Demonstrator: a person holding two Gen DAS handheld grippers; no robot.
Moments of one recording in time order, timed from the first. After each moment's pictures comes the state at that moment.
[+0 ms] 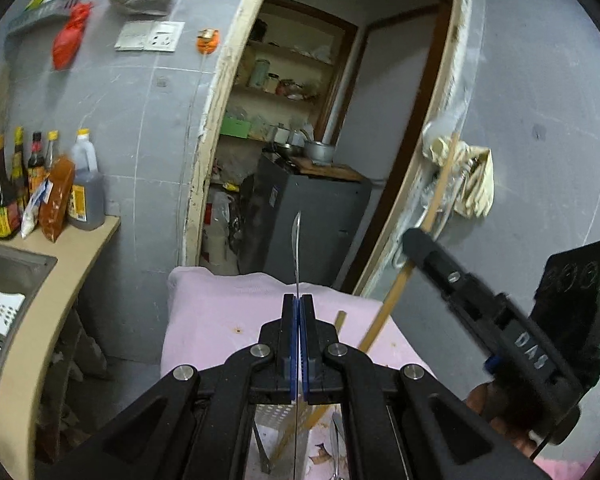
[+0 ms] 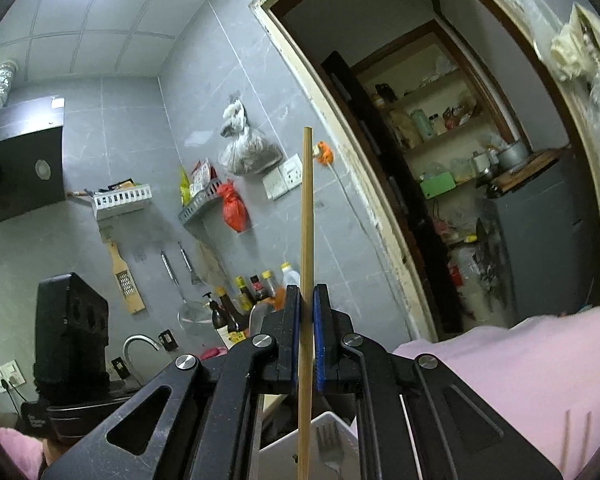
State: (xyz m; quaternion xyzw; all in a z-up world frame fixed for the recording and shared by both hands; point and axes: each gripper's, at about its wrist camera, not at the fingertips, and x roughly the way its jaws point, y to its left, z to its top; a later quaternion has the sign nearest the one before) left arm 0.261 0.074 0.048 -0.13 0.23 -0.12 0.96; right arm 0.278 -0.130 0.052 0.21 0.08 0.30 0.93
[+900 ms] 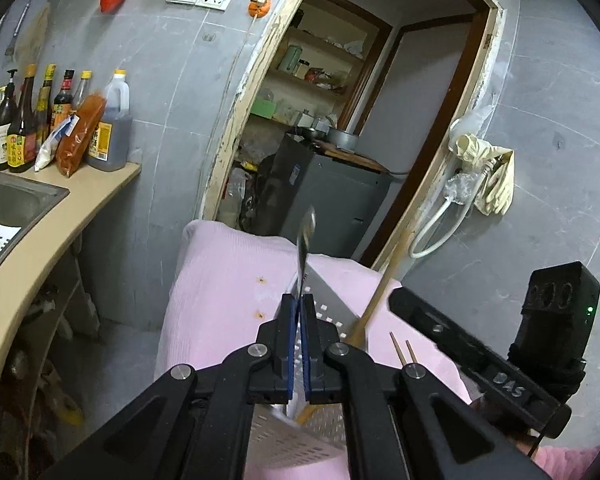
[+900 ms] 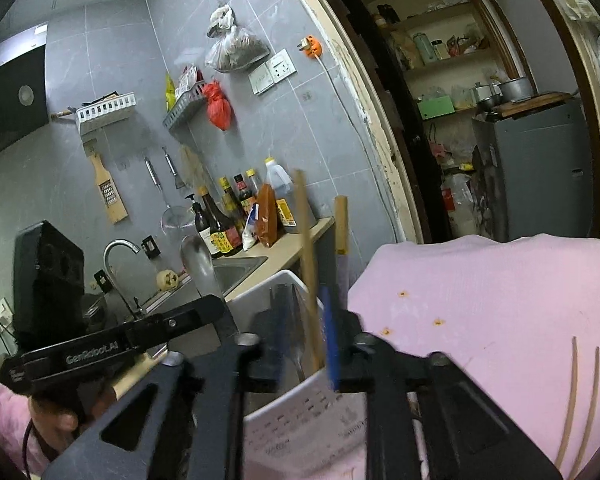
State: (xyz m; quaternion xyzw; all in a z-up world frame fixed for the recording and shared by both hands) left arm 0.239 0.099 -0.034 -0.17 0.26 -0.10 0.95; right arm 0.281 -0.120 -0.041 0.15 0.22 0.32 0.91
